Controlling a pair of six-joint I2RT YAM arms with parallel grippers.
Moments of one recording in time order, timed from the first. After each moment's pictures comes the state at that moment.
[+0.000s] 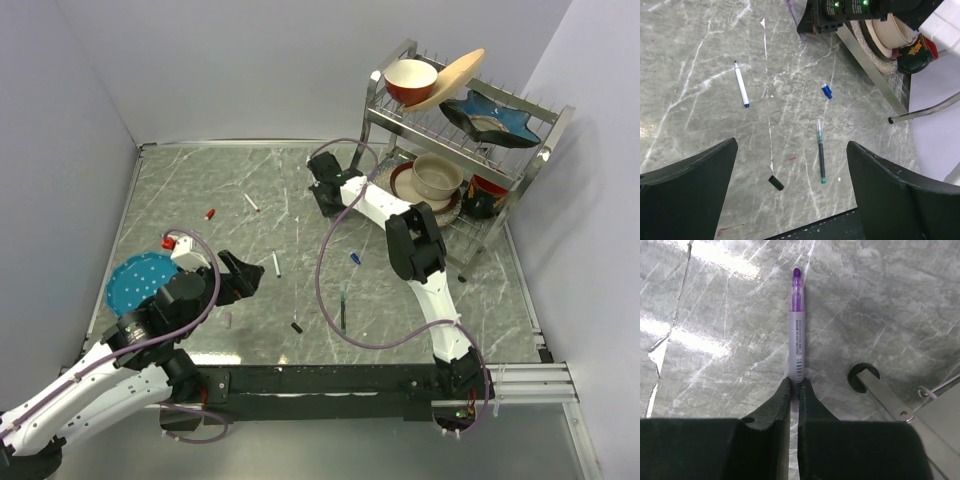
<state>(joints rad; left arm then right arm) -0.86 0.49 0.64 -0.52 -0.44 -0.87 0.55 2.40 2.02 -0.66 0.17 0.06</state>
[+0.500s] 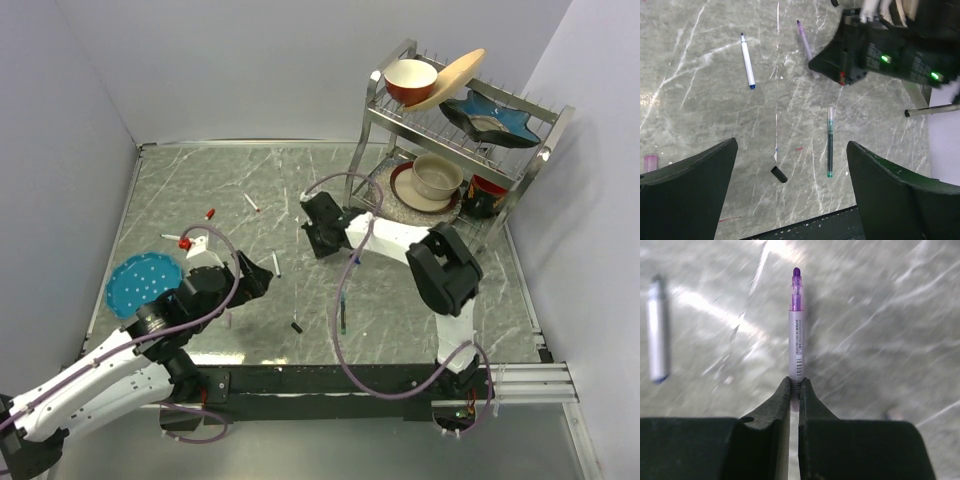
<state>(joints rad) -0.86 0.60 0.61 -0.51 -0.42 -0.96 0.72 1.98 1.39 -0.44 0.08 0.25</state>
